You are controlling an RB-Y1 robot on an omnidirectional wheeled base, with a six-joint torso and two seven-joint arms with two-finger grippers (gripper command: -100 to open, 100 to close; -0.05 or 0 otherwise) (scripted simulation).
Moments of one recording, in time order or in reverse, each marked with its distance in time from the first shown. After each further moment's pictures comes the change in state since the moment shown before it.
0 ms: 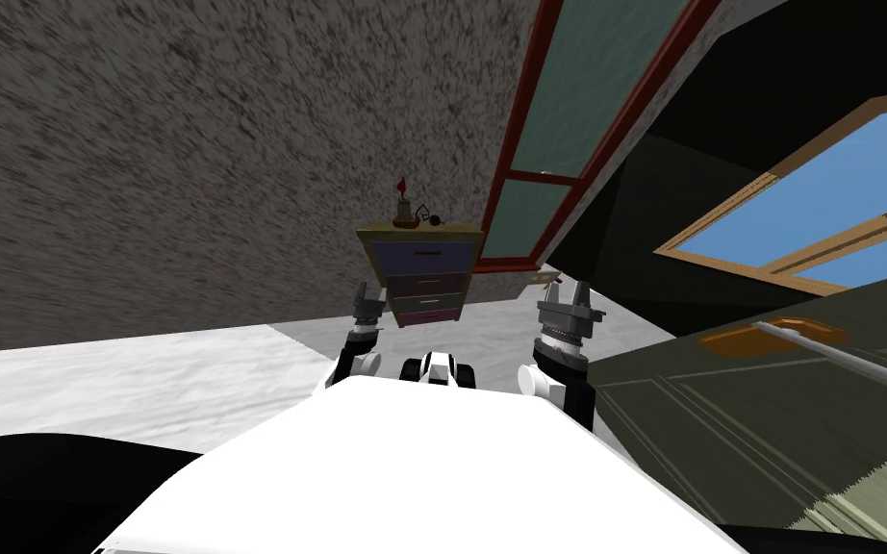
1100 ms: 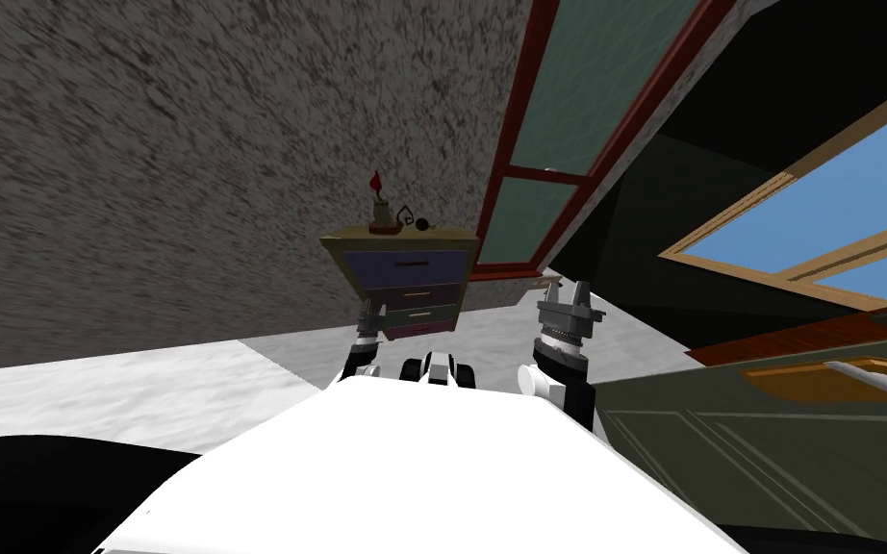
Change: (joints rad) left arm -0.025 -0.007 0.022 0.315 0.030 -0.096 0.045; right arm 0.000 0.000 0.000 0.000 0.000 0.000 0.000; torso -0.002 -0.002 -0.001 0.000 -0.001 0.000
